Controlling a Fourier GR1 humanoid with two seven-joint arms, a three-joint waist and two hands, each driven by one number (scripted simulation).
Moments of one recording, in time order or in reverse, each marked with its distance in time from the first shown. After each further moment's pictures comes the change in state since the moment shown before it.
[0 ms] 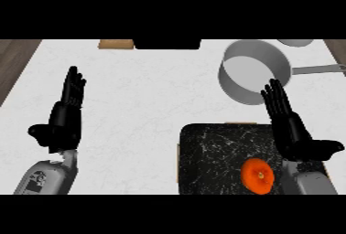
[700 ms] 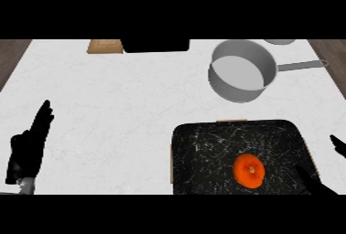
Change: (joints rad) left arm 0.222 0.200 0.064 0.055 0.010 -0.120 0.104; right arm 0.464 -0.229 -0.098 -0.178 0.399 -0.373 0.037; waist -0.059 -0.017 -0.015
